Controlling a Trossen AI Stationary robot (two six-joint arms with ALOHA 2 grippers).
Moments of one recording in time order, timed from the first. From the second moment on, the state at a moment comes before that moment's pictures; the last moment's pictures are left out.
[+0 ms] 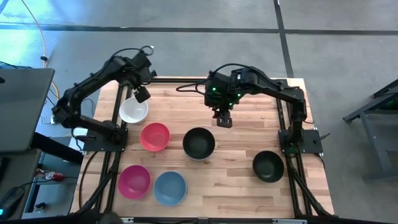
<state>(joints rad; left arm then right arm) 0.96 1.36 1.27 -1.32 -0.21 0.27 -0.12 1.92 2.34 -1.54 -0.16 -0.13</state>
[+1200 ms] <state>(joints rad) 0.95 1.76 1.20 -1.33 -0.33 0.43 -0.12 1.89 2.33 -1.54 -0.30 -0.29</state>
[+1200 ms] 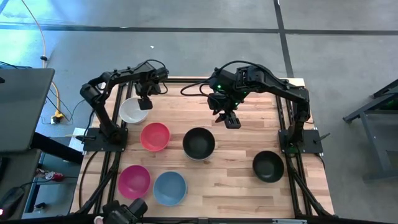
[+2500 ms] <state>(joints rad) 1.04 1.76 1.15 -1.10 -0.09 0.38 -0.12 1.89 2.33 -1.45 -0.30 -0.30</state>
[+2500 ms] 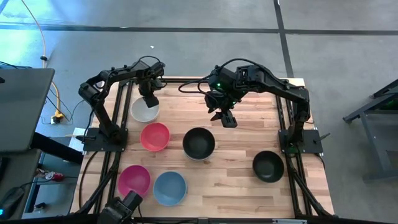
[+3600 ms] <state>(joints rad) 1.04 1.65 1.21 -1.12 -0.11 0.46 -0.13 1.89 2.33 -1.43 -0.30 -0.26</state>
